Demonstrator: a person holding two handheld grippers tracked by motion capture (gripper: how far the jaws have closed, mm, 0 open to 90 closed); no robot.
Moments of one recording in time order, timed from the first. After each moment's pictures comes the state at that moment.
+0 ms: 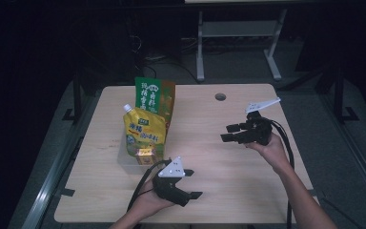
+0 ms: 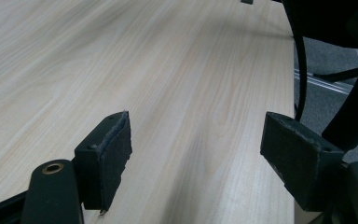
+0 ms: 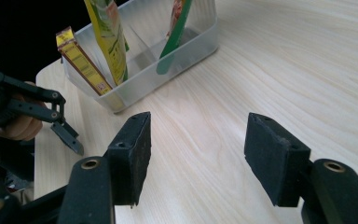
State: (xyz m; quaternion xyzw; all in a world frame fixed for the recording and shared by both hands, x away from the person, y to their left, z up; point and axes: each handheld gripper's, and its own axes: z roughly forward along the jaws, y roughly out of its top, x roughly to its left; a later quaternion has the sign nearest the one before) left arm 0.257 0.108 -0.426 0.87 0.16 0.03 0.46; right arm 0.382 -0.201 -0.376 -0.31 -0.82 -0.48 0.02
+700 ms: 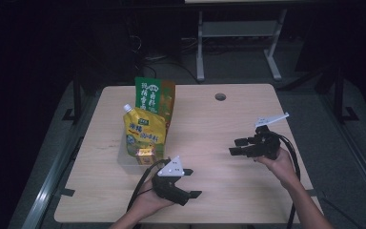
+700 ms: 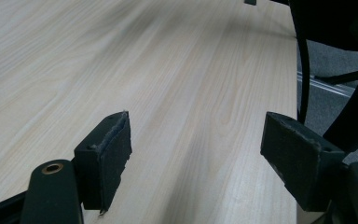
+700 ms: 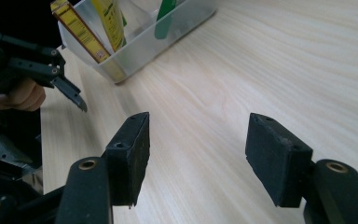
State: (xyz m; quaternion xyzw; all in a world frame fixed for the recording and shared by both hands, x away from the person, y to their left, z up) left arm 0.258 0.109 -0.427 0.87 0.17 0.02 0.46; right arm 0.357 -0.226 -0.409 -0.34 -0.81 -0.47 0.05
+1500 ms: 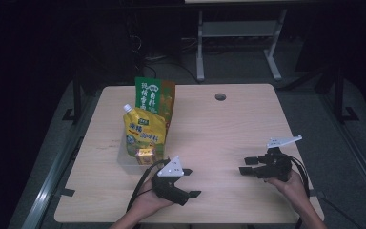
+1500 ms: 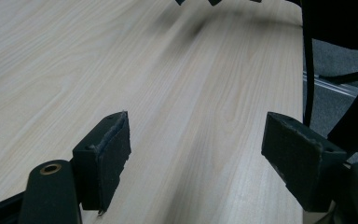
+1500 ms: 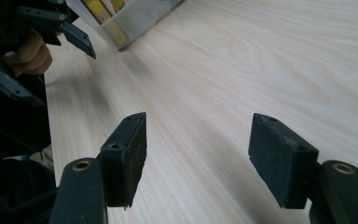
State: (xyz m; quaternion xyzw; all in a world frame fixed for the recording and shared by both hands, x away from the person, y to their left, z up) left arm 0.258 0.110 -0.430 0.87 0.18 0.03 0.45; right arm 0.307 -0.253 -0.444 -0.37 -0.80 -0.47 0.06
